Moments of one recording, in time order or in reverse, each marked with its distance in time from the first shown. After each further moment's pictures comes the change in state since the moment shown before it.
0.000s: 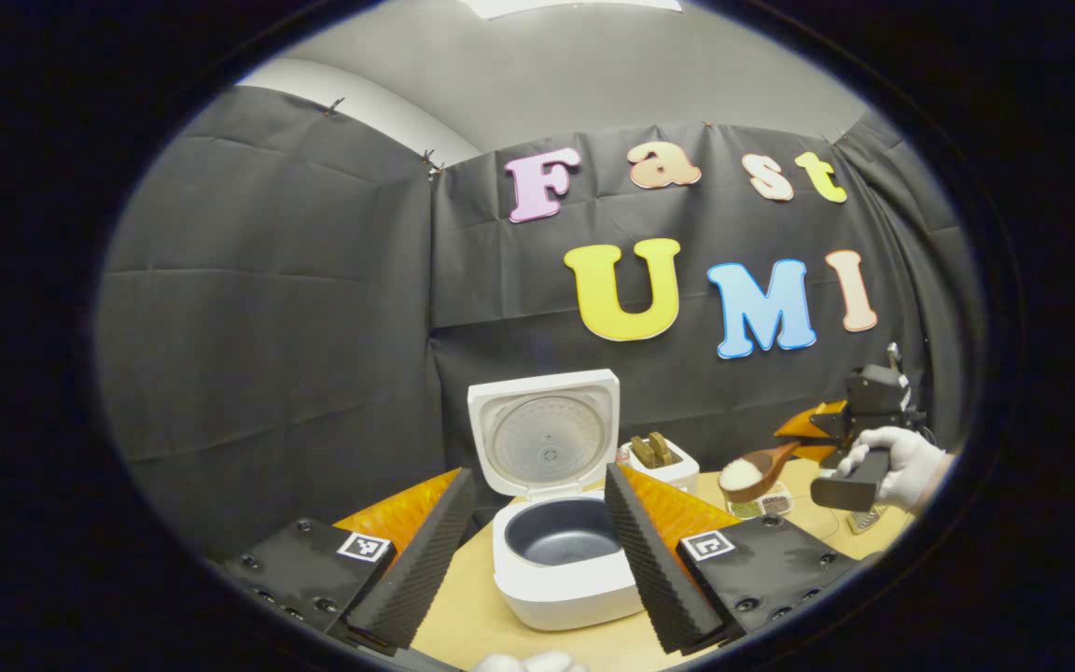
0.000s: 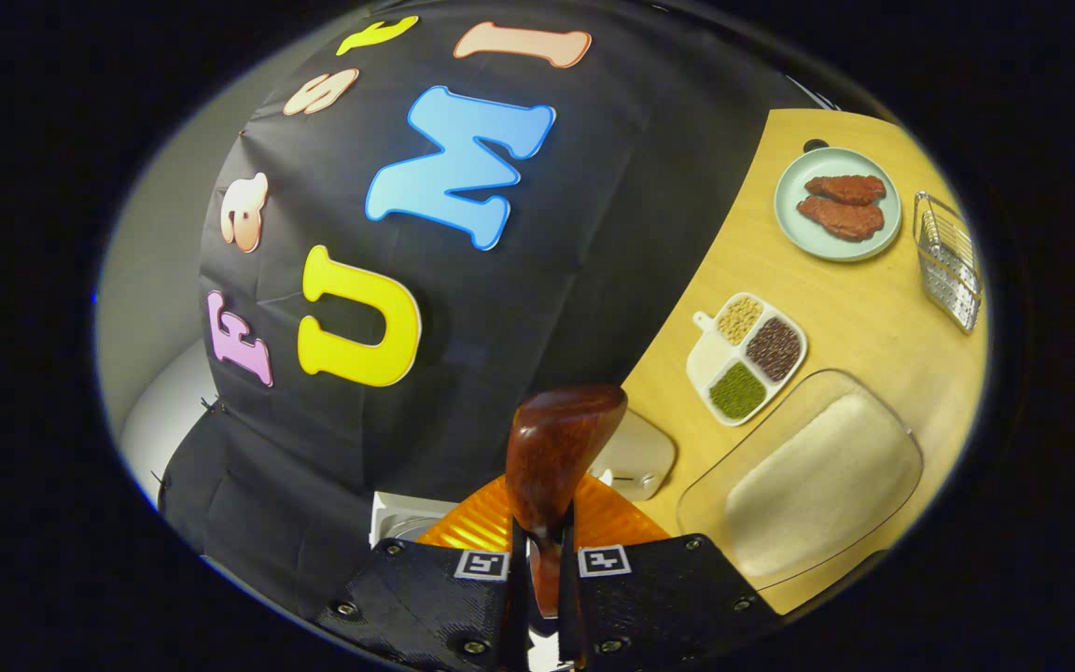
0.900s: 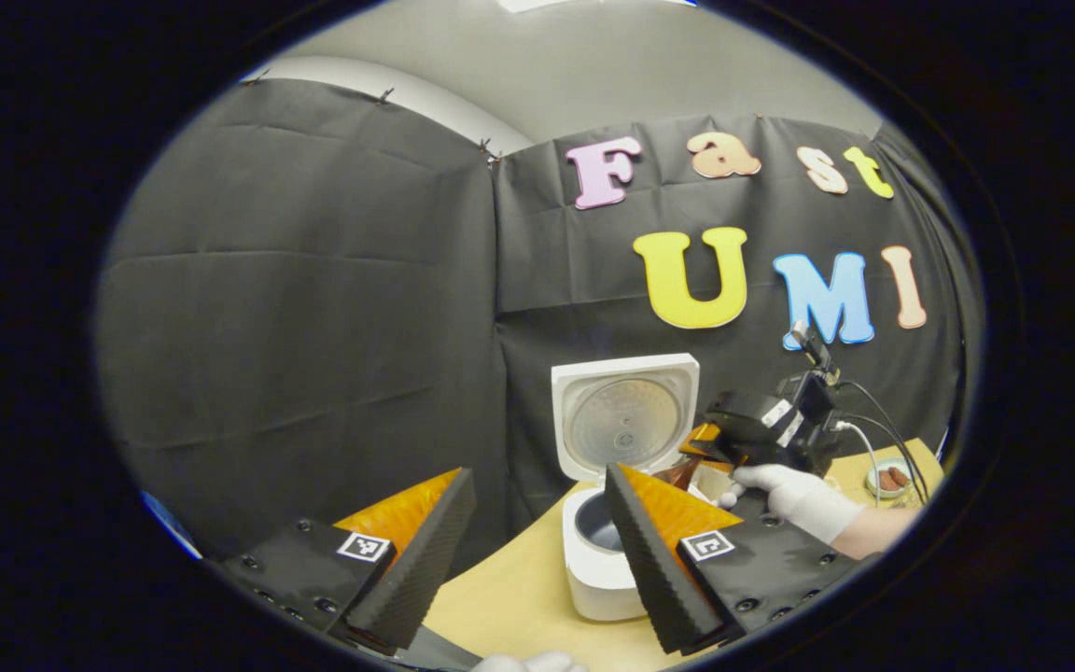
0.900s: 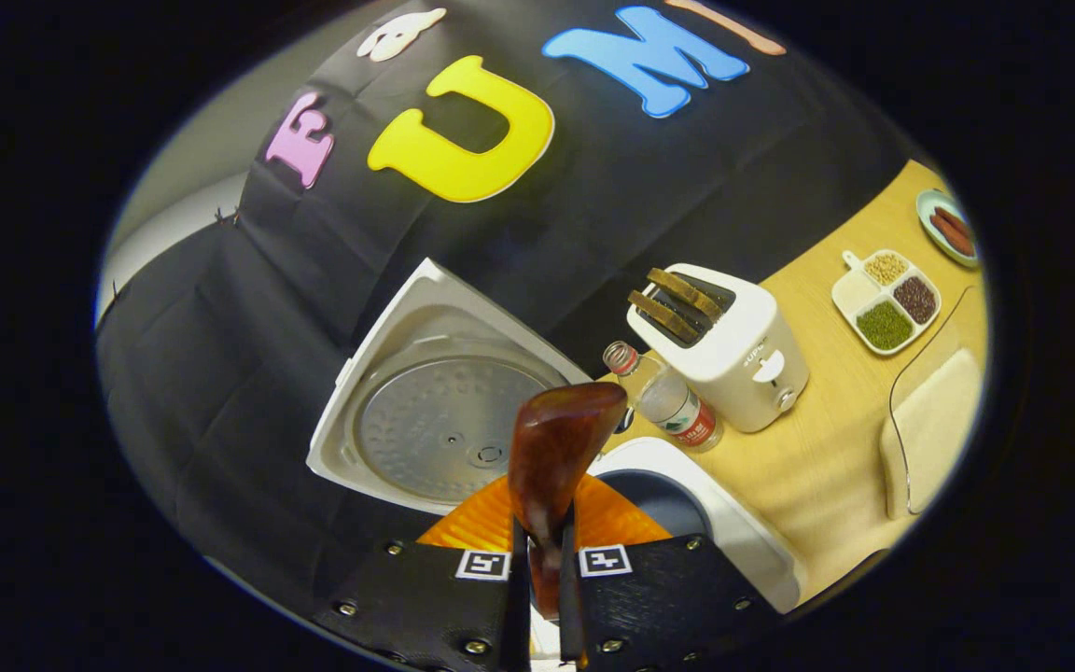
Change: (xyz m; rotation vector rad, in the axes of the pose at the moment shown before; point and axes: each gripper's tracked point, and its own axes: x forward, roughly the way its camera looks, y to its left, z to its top) left arm -0.008 0.068 -0.022 -0.025 0.046 0.172; right arm 0.102 0.056 -0.205 -0.492 0.148 -0.027
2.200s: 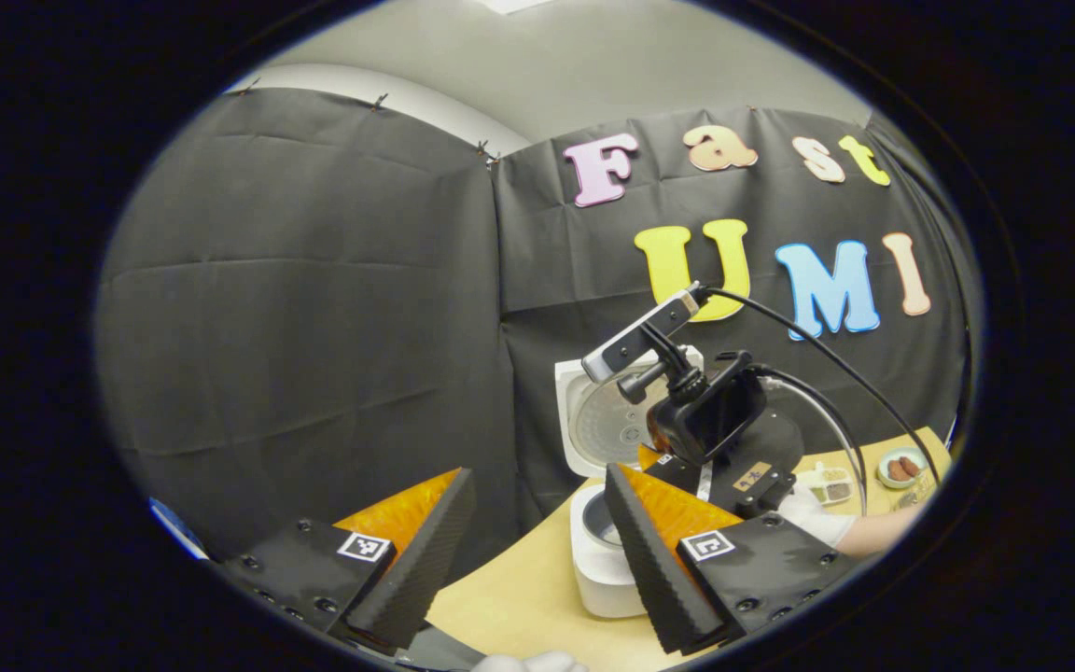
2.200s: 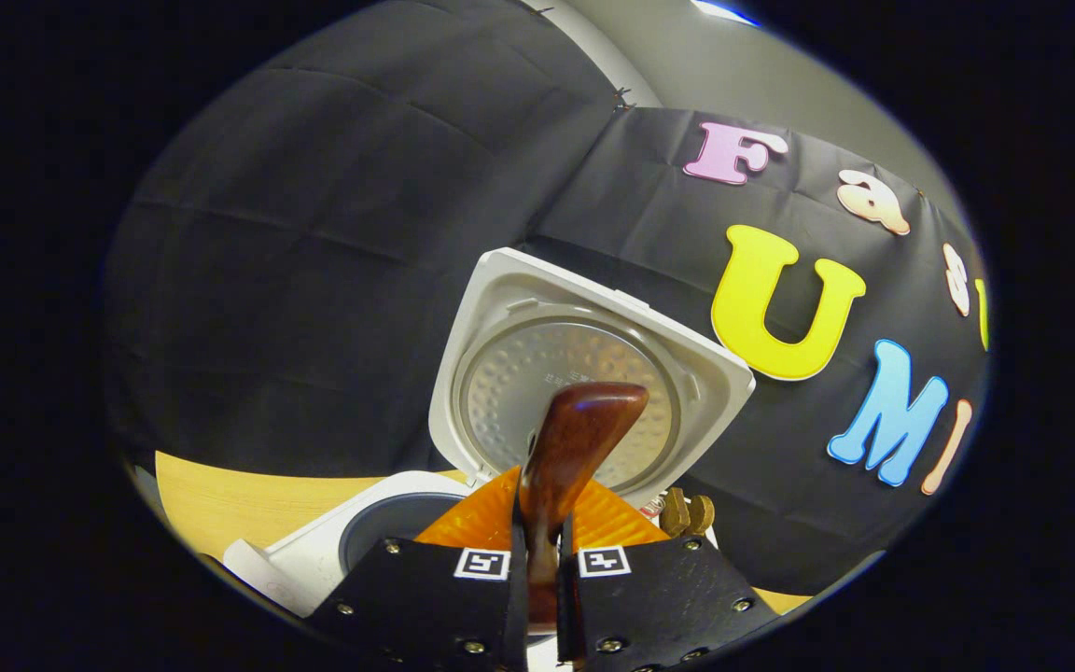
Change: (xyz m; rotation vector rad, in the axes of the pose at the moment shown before) left arm -0.008 -0.003 -0.001 0.035 0.003 0.020; right arm -0.001 0.044 -0.026 -1.264 -0.189 0.068
